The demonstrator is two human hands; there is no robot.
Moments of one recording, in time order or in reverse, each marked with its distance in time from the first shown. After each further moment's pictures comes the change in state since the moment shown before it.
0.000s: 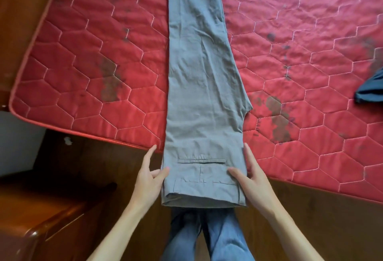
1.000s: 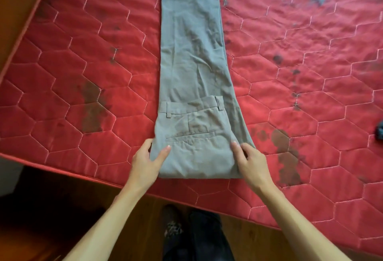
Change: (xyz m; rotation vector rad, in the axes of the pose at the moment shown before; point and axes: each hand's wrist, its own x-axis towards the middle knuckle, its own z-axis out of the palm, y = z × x) left_hand 0.140 0.078 0.023 0.210 0.147 0.228; right_hand 0.172 -0.032 -0.026 -0.360 0.253 -0.084
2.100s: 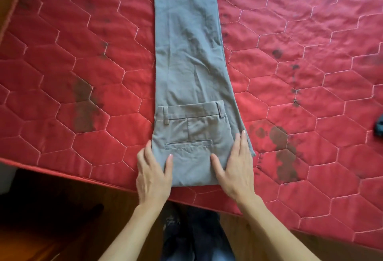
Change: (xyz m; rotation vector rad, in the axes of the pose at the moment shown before) left_hand -0.021 -0.021 0.045 0.597 0.234 0.022; right_hand -0.017 0.010 0.041 -0.373 0.061 -0.155
